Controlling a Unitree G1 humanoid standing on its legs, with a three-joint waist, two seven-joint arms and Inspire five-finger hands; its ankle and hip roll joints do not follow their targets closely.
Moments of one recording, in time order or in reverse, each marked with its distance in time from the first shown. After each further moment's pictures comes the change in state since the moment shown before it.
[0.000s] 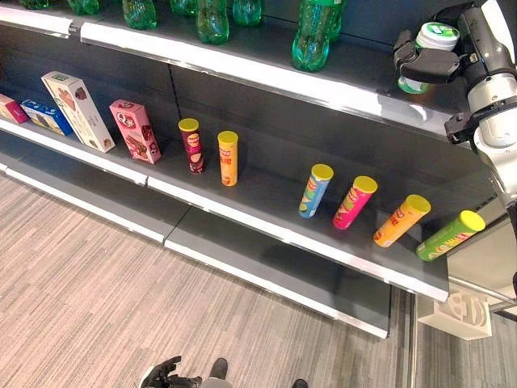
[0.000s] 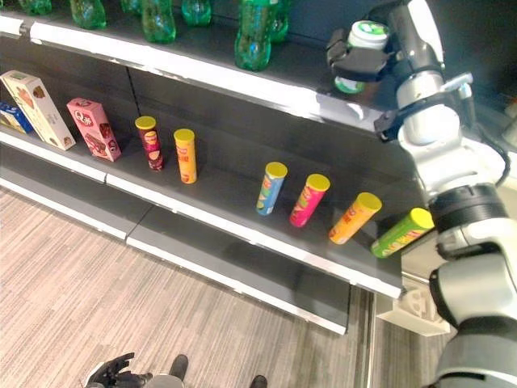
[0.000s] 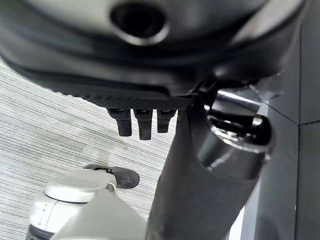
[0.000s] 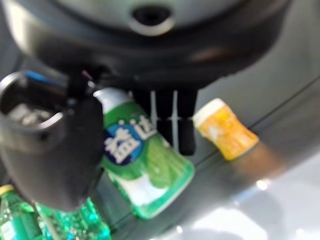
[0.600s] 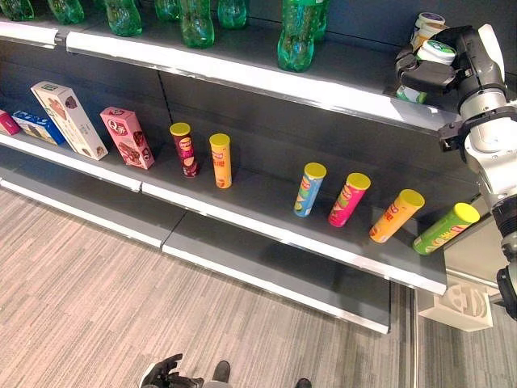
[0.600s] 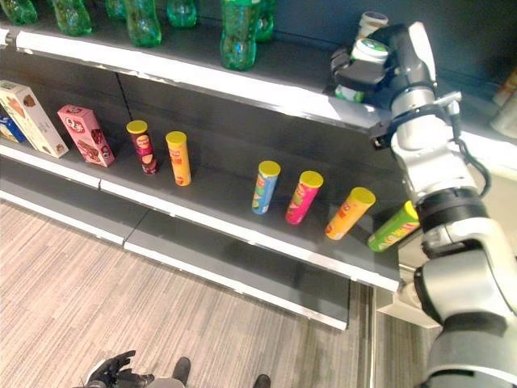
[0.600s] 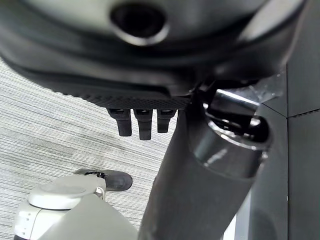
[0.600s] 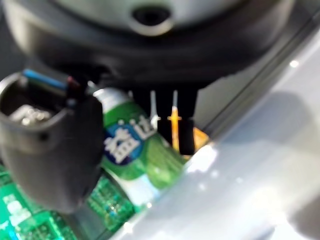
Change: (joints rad) left arm -0.007 0.005 -0.011 -0.010 0.000 -0.001 -0.001; right arm 0.000 0.067 -0.027 0.117 0.039 0.014 0.000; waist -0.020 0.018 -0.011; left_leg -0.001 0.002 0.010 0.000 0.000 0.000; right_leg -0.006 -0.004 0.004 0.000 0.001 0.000
